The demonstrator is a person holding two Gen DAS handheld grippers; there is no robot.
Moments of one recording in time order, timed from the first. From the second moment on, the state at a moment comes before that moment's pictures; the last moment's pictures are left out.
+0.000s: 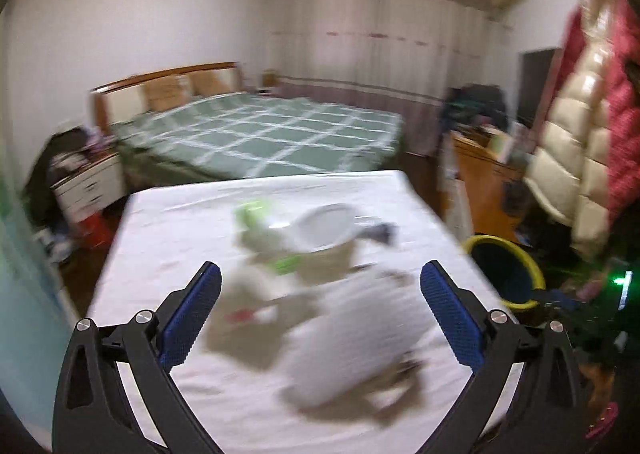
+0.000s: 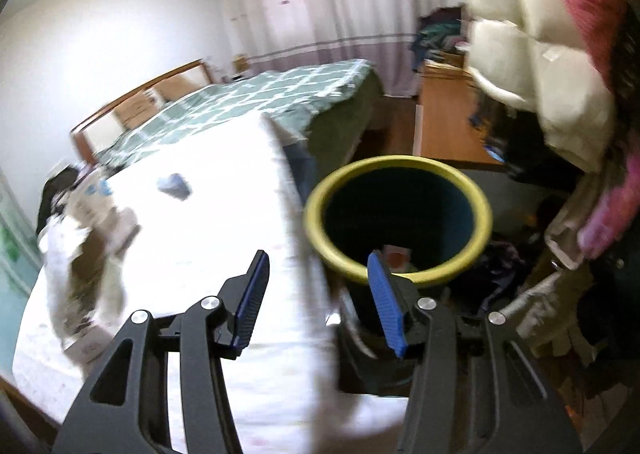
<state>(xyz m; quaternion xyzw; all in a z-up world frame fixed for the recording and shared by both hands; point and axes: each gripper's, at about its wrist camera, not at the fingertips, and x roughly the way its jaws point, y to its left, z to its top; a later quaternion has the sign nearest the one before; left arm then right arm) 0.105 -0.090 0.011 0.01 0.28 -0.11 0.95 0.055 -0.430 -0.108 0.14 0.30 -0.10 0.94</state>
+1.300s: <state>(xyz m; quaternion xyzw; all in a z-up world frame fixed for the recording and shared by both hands) 0.083 0.001 -0.024 -0.02 0.28 -0.04 0.96 0.091 -0.228 -0.081 0.14 0.32 0.18 0.92</state>
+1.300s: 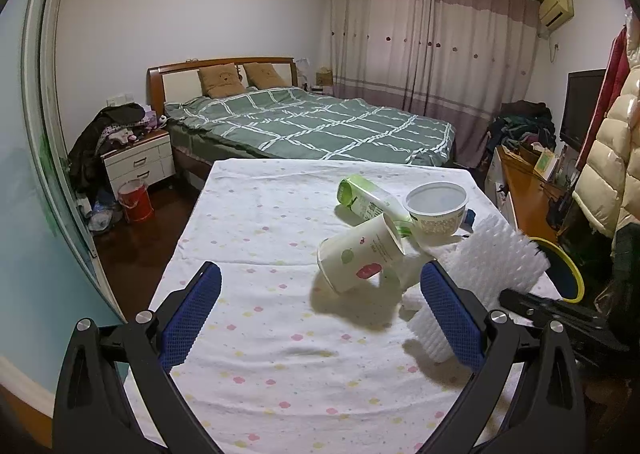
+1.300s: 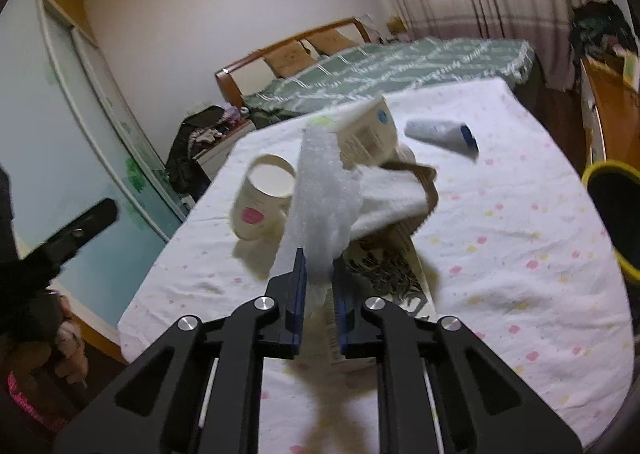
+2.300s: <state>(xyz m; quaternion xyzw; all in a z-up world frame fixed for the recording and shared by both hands) 0.101 -0.038 -0.031 0.02 0.30 -0.06 0.95 0.076 -0.454 -0.047 0.15 0.22 -0.13 0.96</state>
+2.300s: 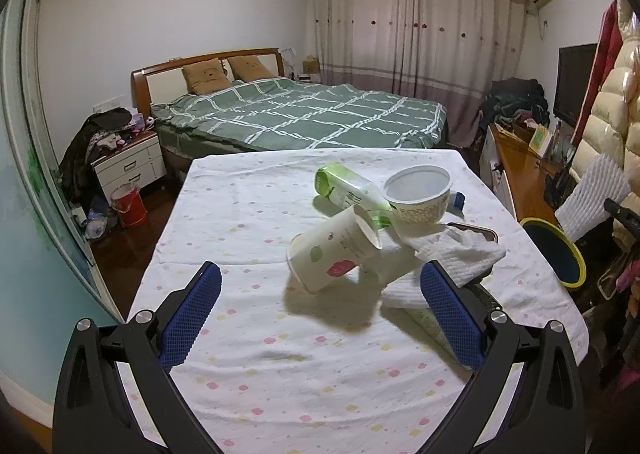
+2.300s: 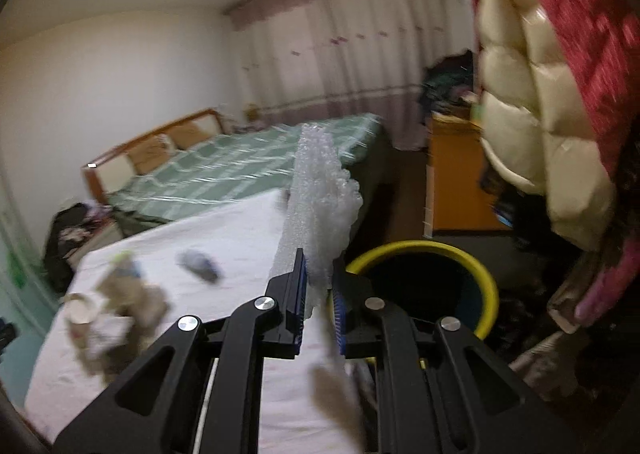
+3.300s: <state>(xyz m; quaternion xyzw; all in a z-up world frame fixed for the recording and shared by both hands) 0.128 -0.060 -0.057 0.04 0.34 -0.09 0.94 0.144 -0.547 -0.167 0.15 0.35 -0.25 0.89</state>
